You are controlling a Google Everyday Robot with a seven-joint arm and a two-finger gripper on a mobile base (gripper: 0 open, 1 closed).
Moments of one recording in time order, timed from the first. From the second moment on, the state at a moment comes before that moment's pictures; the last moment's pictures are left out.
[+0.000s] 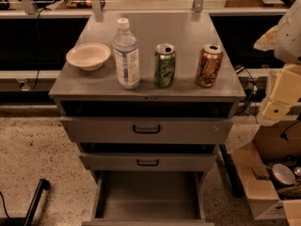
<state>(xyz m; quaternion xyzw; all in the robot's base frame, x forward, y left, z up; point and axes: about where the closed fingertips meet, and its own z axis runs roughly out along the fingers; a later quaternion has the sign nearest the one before) 0.438 -0.217 0.976 -0.60 0.78 -0.03 0.16</state>
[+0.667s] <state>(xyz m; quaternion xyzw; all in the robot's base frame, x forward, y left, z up) 0.443 -0.203 0.983 -0.61 0.77 -0.03 0.18</state>
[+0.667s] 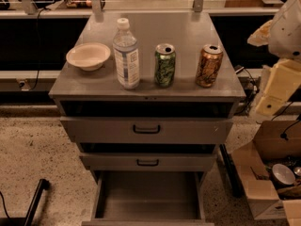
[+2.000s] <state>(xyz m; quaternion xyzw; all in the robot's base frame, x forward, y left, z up) 0.564 0.008 0.972 -0.66 0.67 0.14 0.32</state>
